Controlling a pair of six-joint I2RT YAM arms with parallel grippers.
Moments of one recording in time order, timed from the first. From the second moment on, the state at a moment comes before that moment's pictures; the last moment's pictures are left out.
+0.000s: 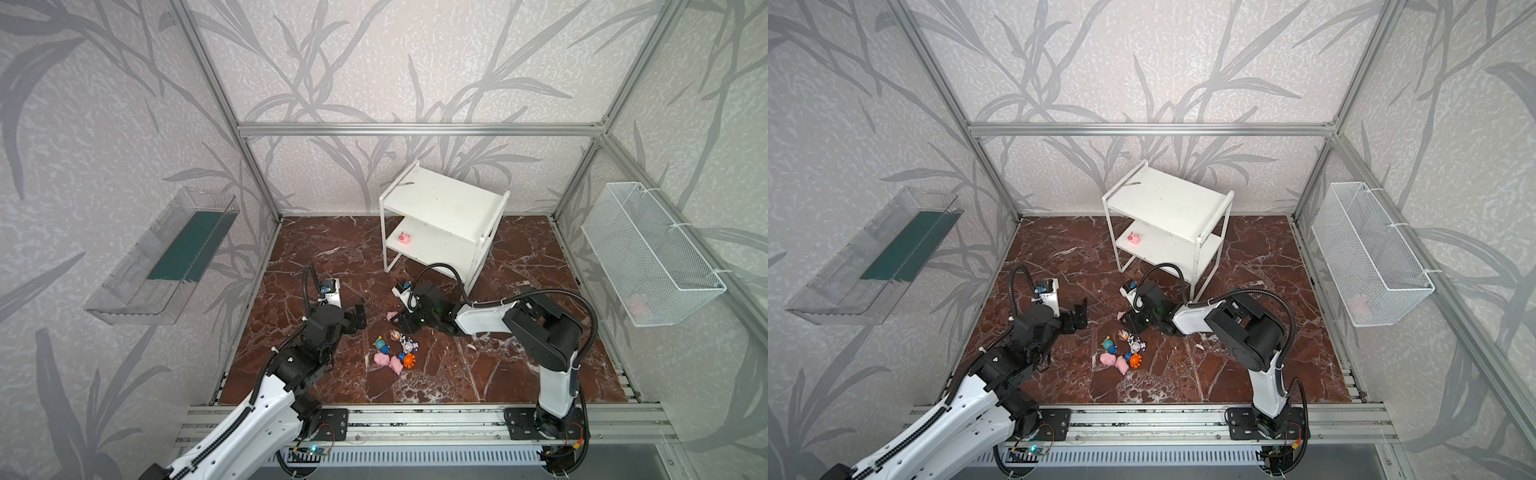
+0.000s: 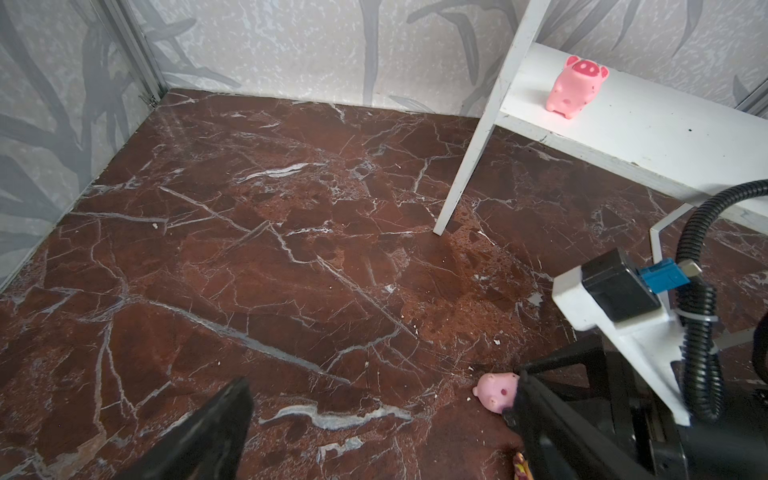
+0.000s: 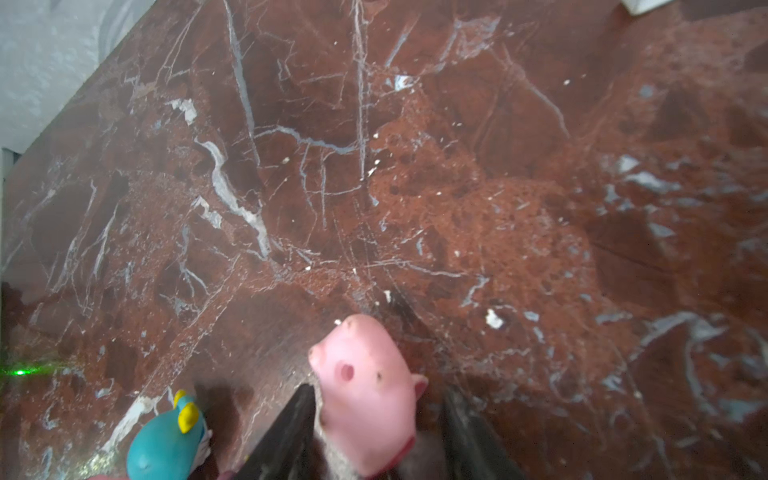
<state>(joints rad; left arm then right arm) -0.56 0.65 0.45 -0.28 -0.42 -0.37 0.82 1.95 0.97 0.27 -0.28 0.27</state>
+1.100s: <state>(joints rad) -0.56 0.67 0.45 -0.24 -0.41 -0.37 1.00 1.39 0.55 -0.04 0.40 0.35</state>
